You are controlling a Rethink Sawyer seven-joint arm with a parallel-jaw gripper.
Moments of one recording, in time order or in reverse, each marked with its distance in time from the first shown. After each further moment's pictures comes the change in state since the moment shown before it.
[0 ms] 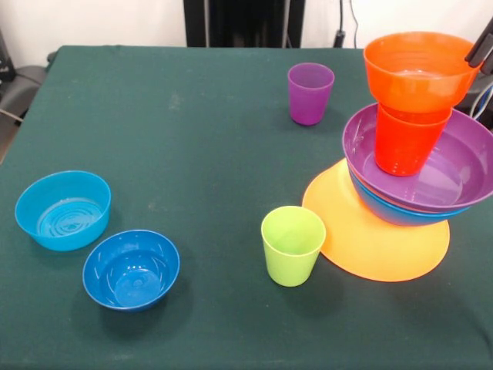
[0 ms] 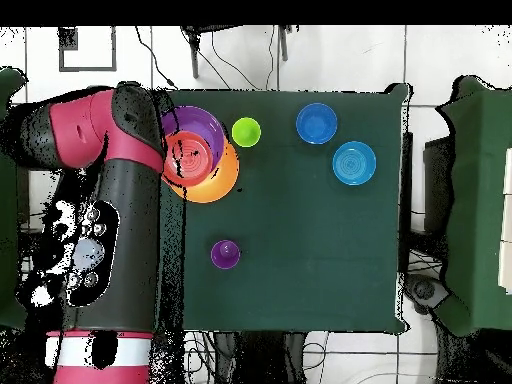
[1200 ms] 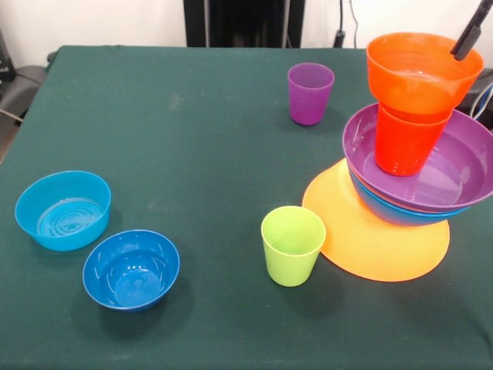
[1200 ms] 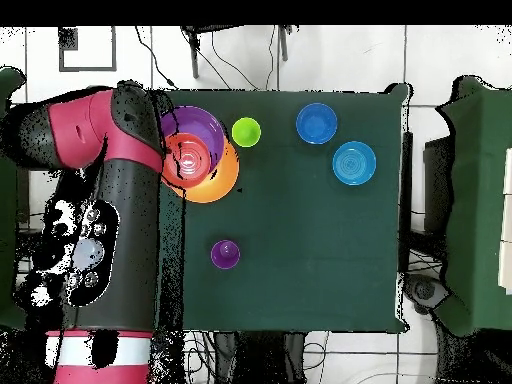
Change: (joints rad) arm 0.000 -0.001 0.006 0.000 0.001 -0.008 0.000
